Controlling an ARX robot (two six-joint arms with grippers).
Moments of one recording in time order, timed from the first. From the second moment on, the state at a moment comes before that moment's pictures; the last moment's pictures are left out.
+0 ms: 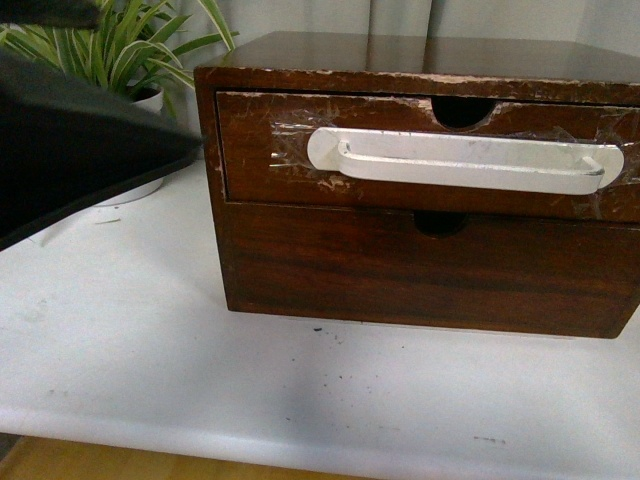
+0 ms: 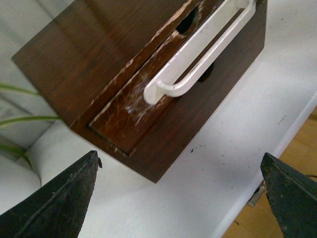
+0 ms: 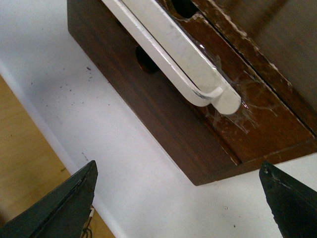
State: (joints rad) left arm -0.35 1.06 0.77 -0.09 0.29 0.62; right arm 0.06 0.94 0.68 -0.28 -0.41 -0.72
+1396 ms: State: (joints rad) left arm -0.54 1.66 1.21 -0.27 0.30 0.82; right arm 0.22 1.37 0.88 -0.22 -0.31 -0.92
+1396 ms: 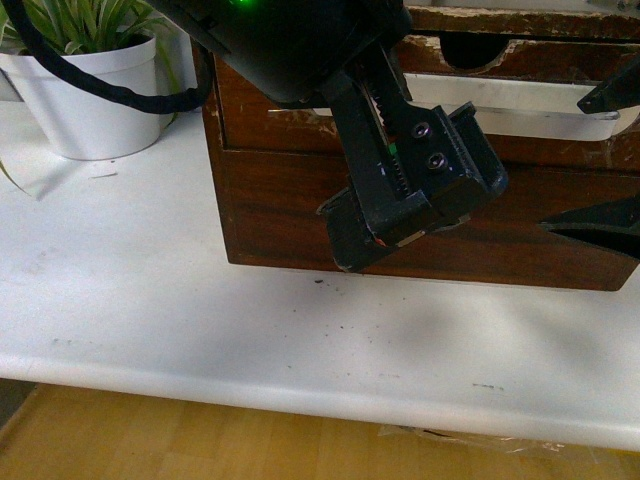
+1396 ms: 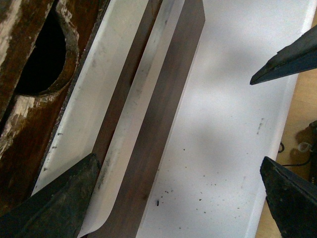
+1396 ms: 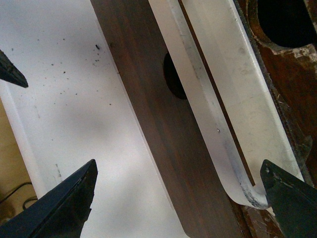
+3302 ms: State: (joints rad) left arm -0.56 1.28 0.88 -0.04 0.41 0.69; right arm 0.20 1.11 0.76 -0.33 -0.59 -0.89
